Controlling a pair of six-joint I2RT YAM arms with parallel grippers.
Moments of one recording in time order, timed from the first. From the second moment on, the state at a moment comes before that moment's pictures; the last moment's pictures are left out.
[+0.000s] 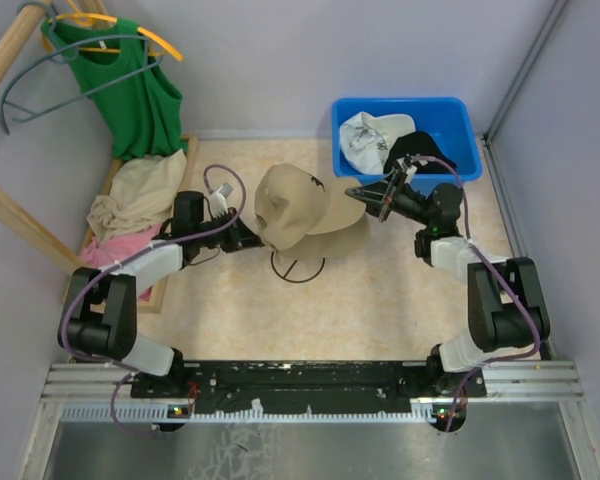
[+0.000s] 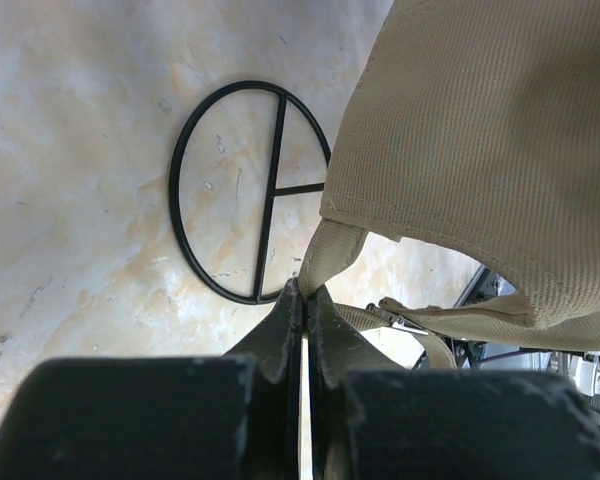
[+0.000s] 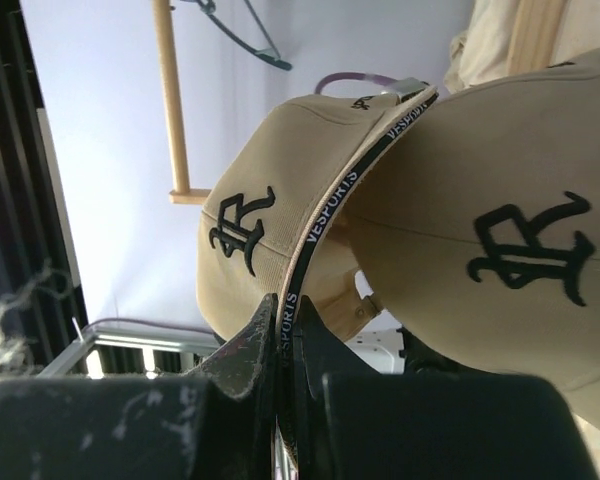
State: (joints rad) left arm -0.21 1.49 0.75 0.10 0.71 -0.53; right arm 0.12 1.51 0.72 1.08 -0.98 1.81
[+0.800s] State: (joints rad) left arm -0.18 1.52 0.77 0.11 0.75 -0.53; right arm 0.08 1.52 0.84 0.31 -0.97 1.18
